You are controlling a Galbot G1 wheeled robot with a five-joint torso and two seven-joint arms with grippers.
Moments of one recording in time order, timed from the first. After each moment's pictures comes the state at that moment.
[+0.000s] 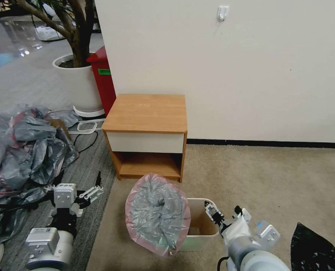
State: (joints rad) left arm 1.88 -1.38 -0.67 -2.50 -0.08 0.24 -0.12; right arm -1.67 1.34 0.27 2.40 1.16 -0.26 0.87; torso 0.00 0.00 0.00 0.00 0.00
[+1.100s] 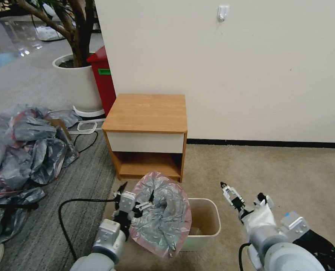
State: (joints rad) left arm 1.68 -1.29 -0.29 -2.22 -0.02 0.31 -0.08; right arm -1.67 1.36 0.49 2.43 1.19 -0.31 0.69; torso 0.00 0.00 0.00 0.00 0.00
